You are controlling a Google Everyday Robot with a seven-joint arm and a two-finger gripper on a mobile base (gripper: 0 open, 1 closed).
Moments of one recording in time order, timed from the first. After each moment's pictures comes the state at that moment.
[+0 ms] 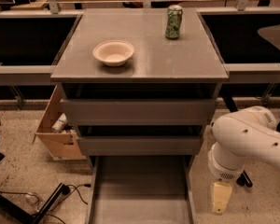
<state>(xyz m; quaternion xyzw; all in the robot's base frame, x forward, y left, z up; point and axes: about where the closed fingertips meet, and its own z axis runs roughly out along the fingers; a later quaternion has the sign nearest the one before) 0.407 -0.236 0.623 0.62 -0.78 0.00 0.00</state>
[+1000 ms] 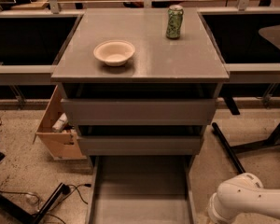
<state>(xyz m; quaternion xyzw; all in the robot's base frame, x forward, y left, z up) 0.366 -0.267 0.389 0.60 -0.80 -0.05 -0.03</state>
